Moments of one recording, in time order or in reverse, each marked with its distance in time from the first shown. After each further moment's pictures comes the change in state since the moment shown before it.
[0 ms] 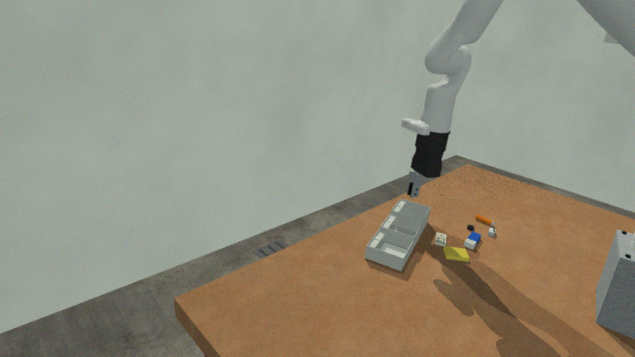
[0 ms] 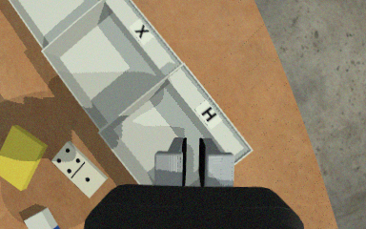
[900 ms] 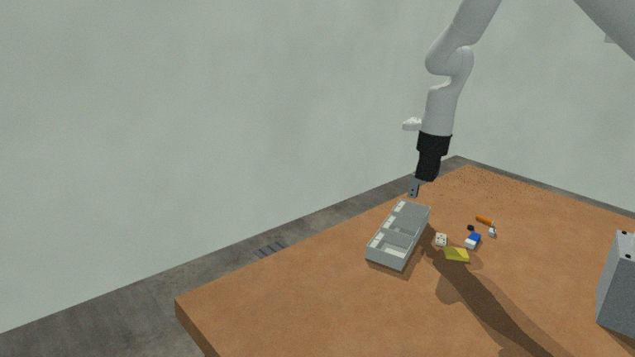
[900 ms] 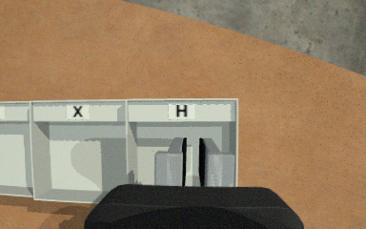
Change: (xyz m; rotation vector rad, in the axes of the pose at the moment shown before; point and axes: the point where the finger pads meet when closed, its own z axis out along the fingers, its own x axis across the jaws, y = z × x) arm -0.004 -0.002 0.001 -0.012 0.002 0.903
